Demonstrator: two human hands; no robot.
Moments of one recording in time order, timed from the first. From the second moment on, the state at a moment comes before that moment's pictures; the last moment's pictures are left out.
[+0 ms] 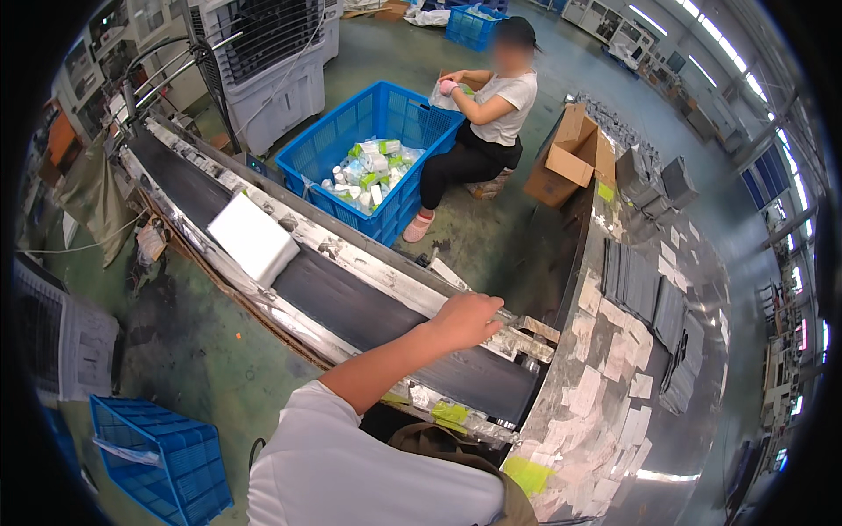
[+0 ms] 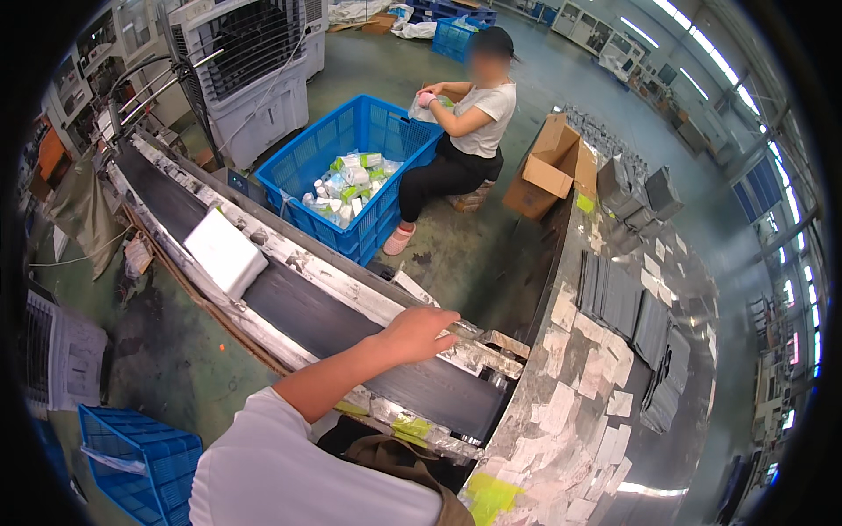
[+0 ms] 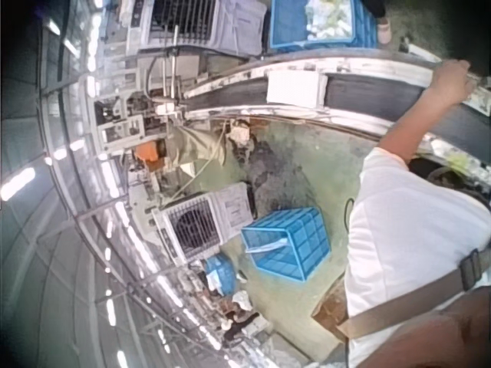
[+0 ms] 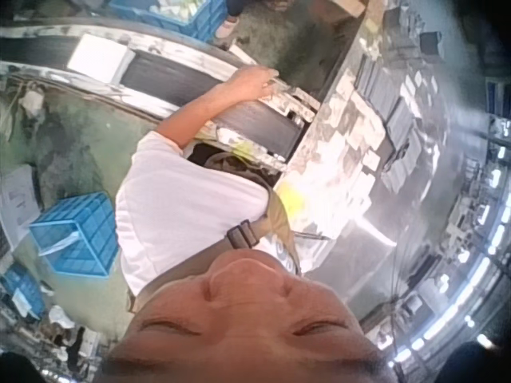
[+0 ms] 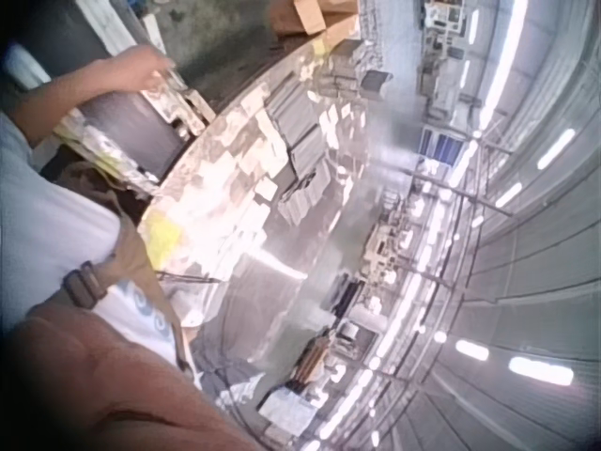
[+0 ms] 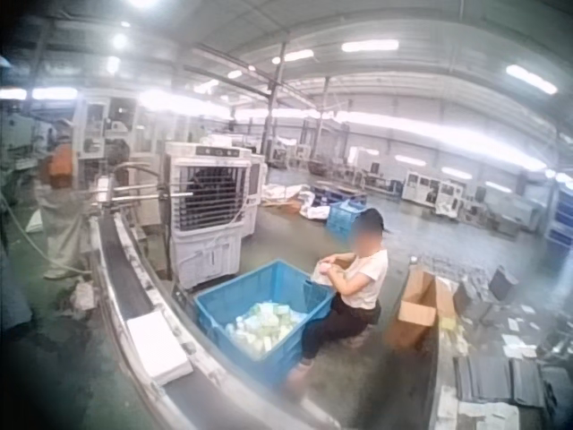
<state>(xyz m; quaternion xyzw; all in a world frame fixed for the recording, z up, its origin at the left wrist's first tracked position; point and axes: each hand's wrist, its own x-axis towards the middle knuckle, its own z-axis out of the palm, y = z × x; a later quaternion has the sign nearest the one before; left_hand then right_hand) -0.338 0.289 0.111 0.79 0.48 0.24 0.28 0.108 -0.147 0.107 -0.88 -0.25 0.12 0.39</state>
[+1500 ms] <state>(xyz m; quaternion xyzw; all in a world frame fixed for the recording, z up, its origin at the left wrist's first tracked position) -0.400 0.340 0.114 0.60 0.64 0.41 0.25 0.080 -0.196 0.088 -0.91 -0.21 0.11 0.35</state>
